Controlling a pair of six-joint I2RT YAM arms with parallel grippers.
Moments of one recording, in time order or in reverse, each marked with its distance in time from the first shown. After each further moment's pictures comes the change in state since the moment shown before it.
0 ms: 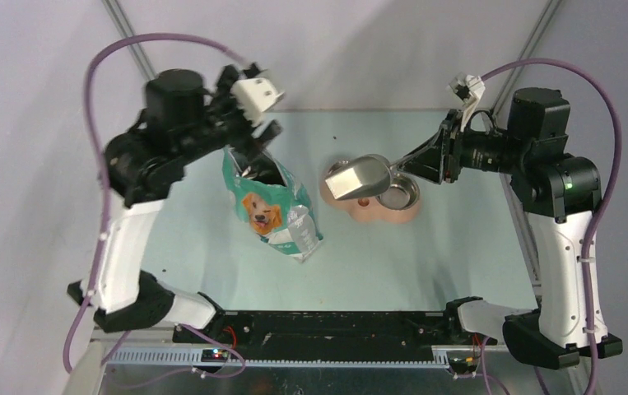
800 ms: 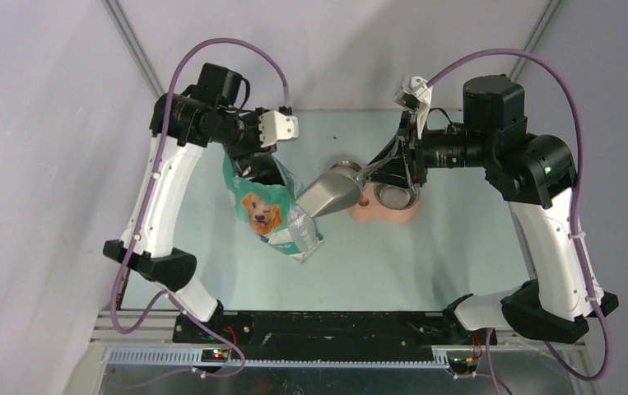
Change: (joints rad) left arm 0.272 0.210 -0.026 -0.378 0.262 0.538; right arm 0.350 0.155 0.226 -0.081 0.139 -0.130
